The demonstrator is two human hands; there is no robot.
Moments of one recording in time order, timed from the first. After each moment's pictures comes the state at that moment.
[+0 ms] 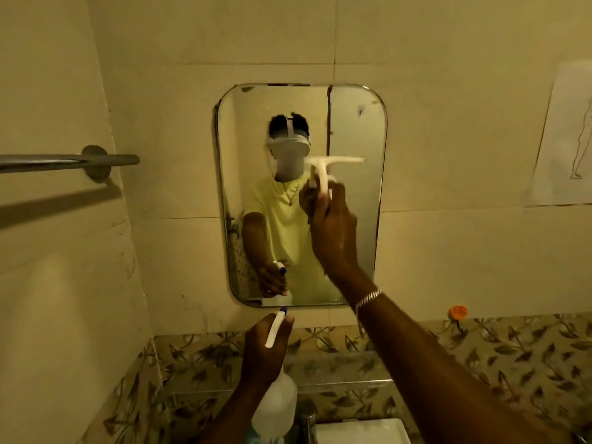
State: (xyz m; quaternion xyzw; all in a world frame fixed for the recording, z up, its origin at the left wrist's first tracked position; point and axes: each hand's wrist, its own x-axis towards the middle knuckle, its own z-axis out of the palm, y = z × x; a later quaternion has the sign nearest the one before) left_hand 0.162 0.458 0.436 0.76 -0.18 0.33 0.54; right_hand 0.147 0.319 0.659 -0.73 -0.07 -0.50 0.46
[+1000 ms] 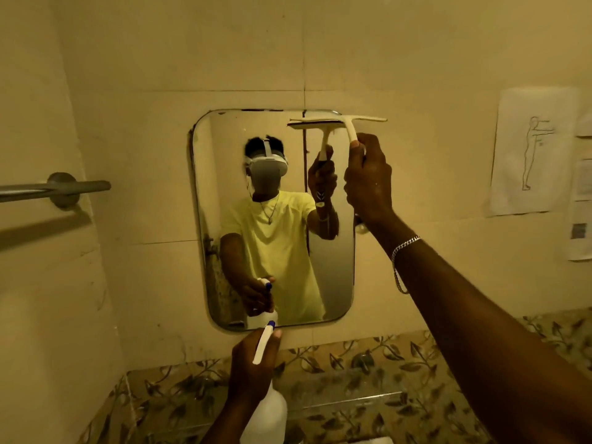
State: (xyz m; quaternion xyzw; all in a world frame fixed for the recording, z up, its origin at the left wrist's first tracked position) left_hand 0.164 0.444 0.456 0.76 -0.18 0.32 0.53; right_hand 0.145 0.228 0.767 -0.69 -0.06 -0.54 0.48
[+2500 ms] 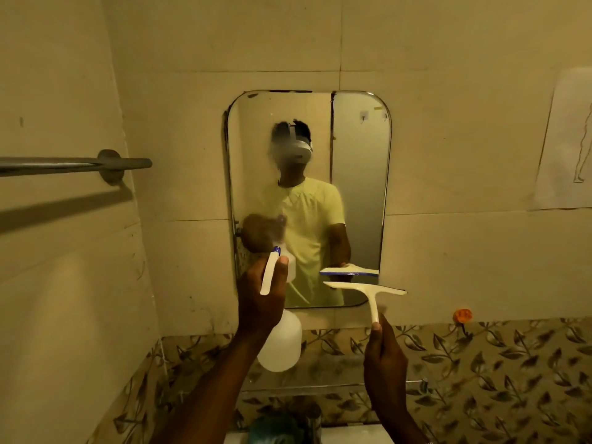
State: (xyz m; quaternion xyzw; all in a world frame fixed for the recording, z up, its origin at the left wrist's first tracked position) left_hand 0.139 0.461 0.560 0.68 -0.19 0.42 0.56; right_hand 0.091 0.264 0.441 -0.74 0.13 -0.41 0.52
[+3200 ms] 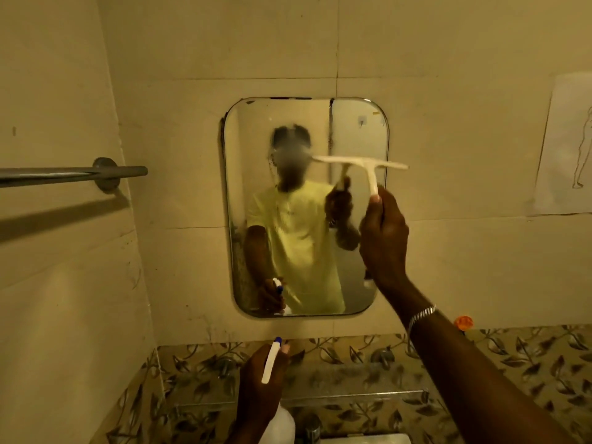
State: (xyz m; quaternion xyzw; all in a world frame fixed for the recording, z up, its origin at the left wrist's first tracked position) left_hand 0.133 0.465 0.414 0.77 -0.09 0.29 0.57; right_hand 0.125 0.262 0.666 -0.68 -0.05 -0.52 0.51
